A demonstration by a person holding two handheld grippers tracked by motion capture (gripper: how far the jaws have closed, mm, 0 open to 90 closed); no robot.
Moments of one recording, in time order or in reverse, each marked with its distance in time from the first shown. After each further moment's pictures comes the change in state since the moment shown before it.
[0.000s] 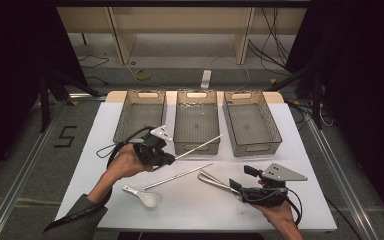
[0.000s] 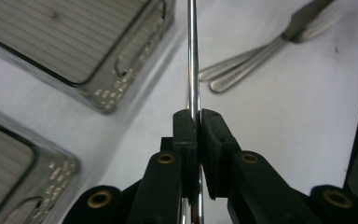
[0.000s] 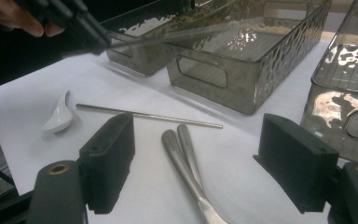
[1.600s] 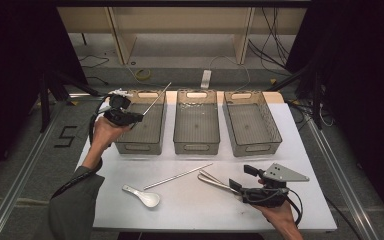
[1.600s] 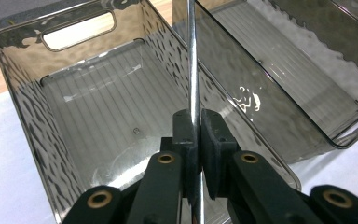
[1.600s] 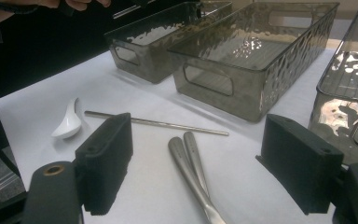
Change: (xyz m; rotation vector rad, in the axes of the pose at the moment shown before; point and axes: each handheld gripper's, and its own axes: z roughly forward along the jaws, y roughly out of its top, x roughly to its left) left arm 0.127 -0.017 -0.033 -0.164 0.326 -0.382; right arm 0.001 0.001 -0.002 -0.030 0.027 0.004
